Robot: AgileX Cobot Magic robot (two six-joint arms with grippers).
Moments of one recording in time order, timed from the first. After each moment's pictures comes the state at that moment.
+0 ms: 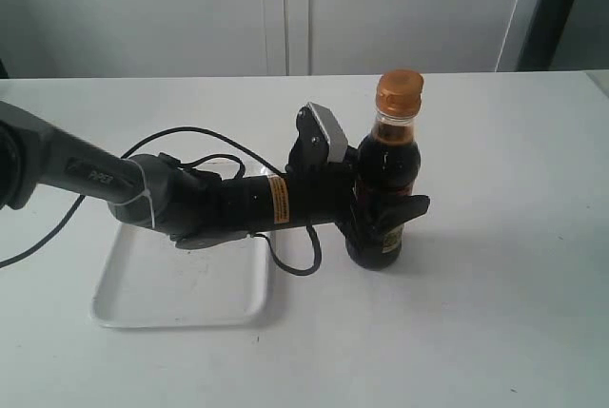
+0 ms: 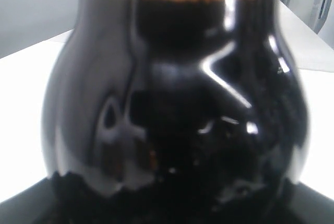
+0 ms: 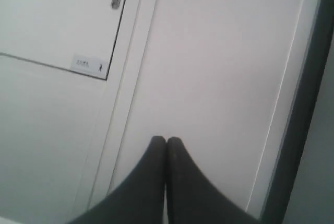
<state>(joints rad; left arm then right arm) -0.68 2.23 -1.25 0.85 -1.03 -0.49 0.05 0.90 -0.59 -0.27 -0.55 0.04</state>
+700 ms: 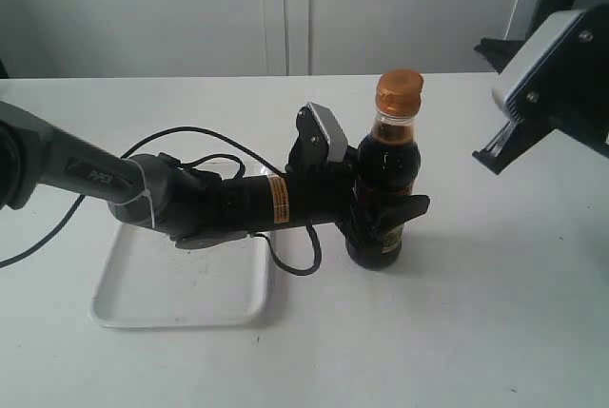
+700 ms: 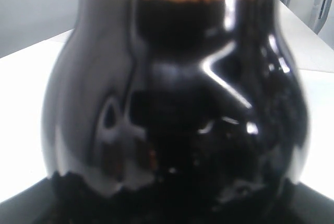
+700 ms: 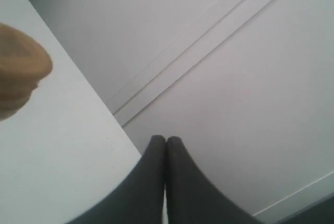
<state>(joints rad) -0.68 2.23 -1.25 0.85 -1.03 -0.49 0.05 1.37 -0.60 -0.63 -0.73 -0.31</state>
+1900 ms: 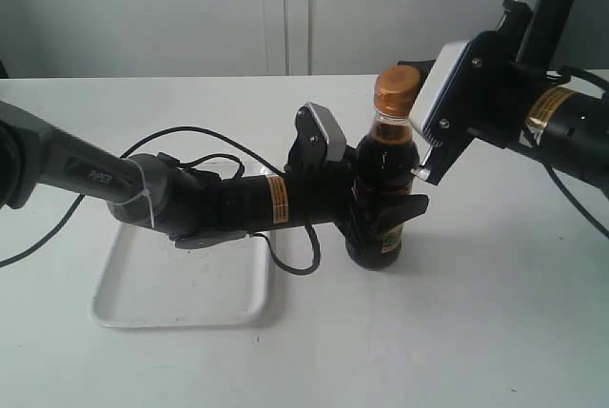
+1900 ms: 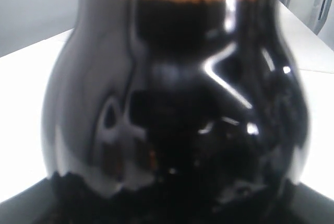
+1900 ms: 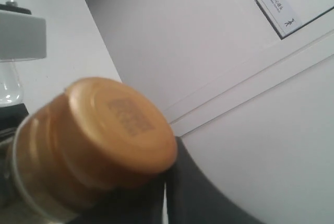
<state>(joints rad) -0.68 2.23 -1.25 0.85 -1.03 -0.50 0.20 1.54 -0.71 -0.68 -0.73 -0.39</state>
